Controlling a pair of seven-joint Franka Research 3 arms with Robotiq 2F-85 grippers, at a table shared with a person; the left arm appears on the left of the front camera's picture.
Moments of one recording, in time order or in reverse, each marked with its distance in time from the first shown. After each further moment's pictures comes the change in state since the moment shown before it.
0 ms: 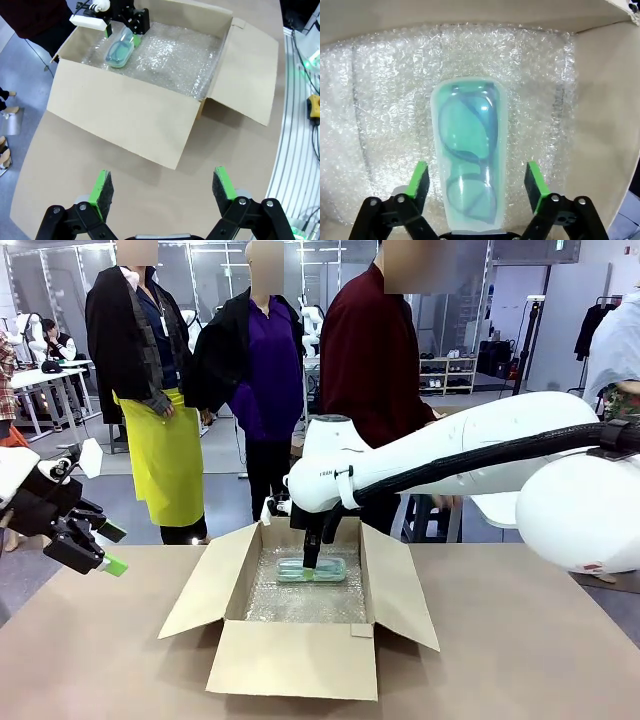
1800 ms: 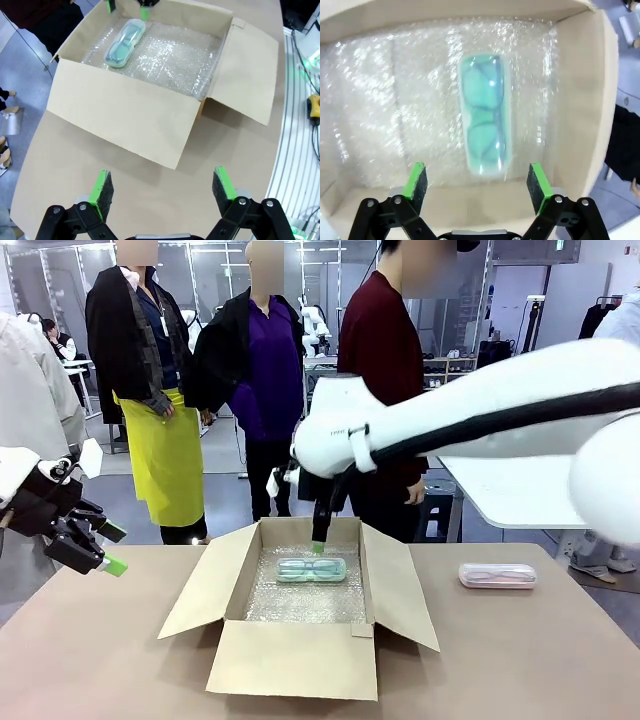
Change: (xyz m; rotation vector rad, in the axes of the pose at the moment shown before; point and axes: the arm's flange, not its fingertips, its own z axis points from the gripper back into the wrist) left arm 0.000 0.000 0.000 0.000 0.001 0.000; right arm -0.010 0.022 0.088 -0.008 0.035 -0.040
